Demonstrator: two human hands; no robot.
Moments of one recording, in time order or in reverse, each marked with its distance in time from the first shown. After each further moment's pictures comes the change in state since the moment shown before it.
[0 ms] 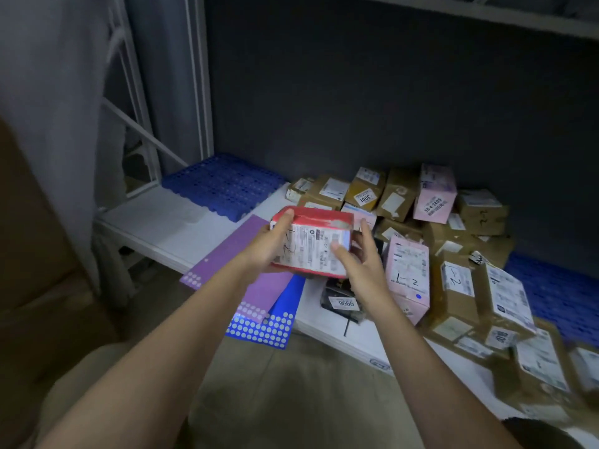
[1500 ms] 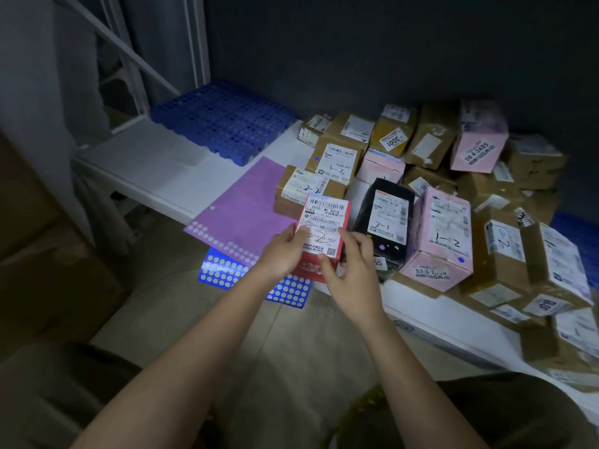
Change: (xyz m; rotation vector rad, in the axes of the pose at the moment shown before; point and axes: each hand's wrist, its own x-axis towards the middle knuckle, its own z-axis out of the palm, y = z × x) left_hand 0.042 -0.120 0.002 0.227 -0.025 -0.033; right_hand -0.027 0.099 0.043 -0.764 0.069 -0.224
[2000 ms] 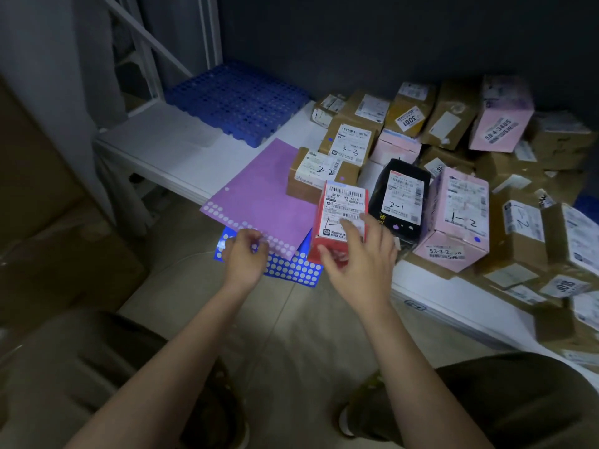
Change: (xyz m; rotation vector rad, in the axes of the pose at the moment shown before) left_hand -0.028 -0.073 -0.038 0.088 0.478 -0.071; right_hand -0.019 -0.007 0.008 -0.420 0.195 -0.156
